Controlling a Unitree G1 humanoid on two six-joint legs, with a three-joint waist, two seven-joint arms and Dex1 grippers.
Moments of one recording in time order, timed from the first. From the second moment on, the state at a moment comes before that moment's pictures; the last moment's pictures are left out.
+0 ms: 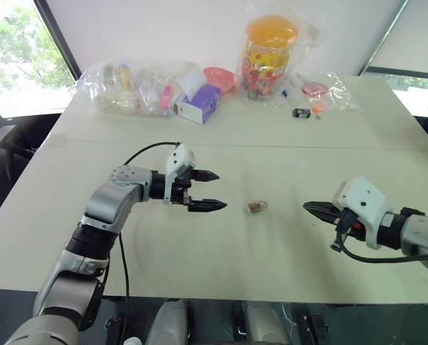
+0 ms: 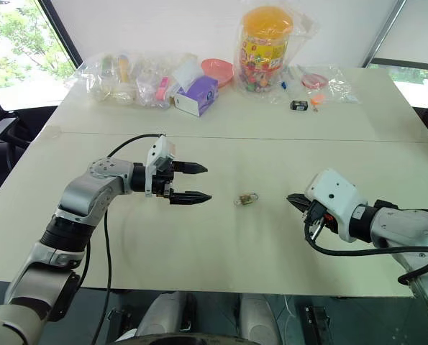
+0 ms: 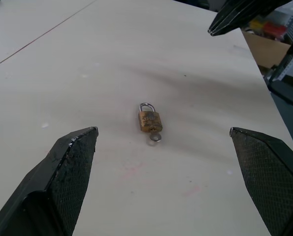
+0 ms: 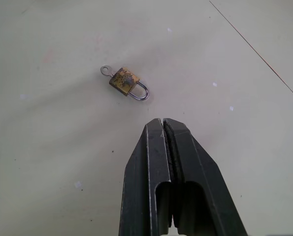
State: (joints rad) left arm -0.61 0.48 -0.19 0.05 -0.39 0.54 -1.19; right arm 0.09 -0.95 -0.34 -0.74 0.42 0.76 0.79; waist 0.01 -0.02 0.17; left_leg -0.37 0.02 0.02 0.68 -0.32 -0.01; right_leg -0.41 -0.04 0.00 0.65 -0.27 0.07
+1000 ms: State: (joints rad) left arm -0.53 0.49 -0.21 -0.07 -0.38 0.53 -1.10; right arm -0.13 -0.92 -0.04 -0.50 0.32 0.60 0.84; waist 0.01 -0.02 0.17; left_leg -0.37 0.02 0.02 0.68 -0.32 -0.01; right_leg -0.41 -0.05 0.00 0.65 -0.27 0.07
